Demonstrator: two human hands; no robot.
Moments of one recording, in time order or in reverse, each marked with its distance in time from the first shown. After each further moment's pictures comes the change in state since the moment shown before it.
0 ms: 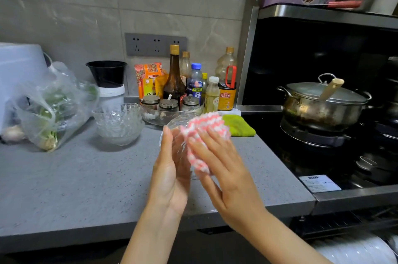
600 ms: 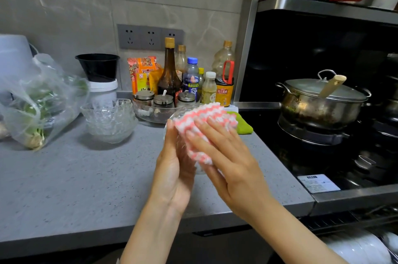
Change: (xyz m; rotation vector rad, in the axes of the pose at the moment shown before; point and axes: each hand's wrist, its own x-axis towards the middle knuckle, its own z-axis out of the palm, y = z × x) left_hand 0.013 -0.009 0.008 0.000 -0.018 0.005; right_hand 0.010 0.022 -0.011 -0.082 0.008 -0.063
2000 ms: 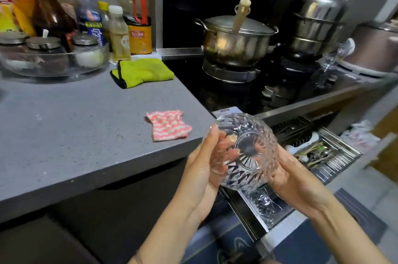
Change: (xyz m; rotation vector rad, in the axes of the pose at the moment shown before) left_hand -0.067 -0.192 0.049 0.105 -0.195 -0.503; right_hand -0.211 0.047 -0.171 1.282 0.200 1.347
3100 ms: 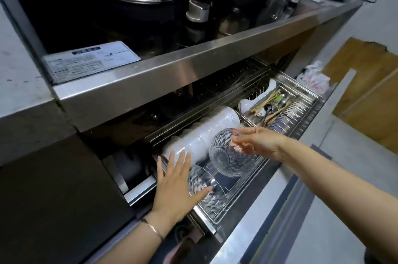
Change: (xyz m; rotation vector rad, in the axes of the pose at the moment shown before) left_hand 0.175 -0.283 -0.109 2.111 -0.329 0.204; right_hand 0.081 0.055 -0.281 -0.459 0.451 0.632
